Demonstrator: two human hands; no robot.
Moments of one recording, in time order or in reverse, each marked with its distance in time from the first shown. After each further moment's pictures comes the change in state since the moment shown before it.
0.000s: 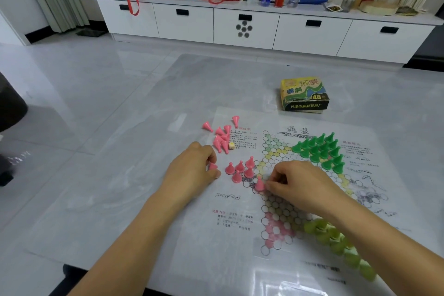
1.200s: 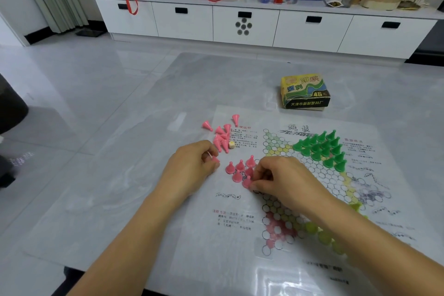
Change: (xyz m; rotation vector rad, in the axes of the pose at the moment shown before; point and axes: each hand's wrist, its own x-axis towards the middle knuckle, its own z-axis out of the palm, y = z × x) left_hand 0.002 -0.001 -0.004 -0.237 0.083 0.041; right_hand 0.008 -0.015 0.009 0.156 0.017 -0.081
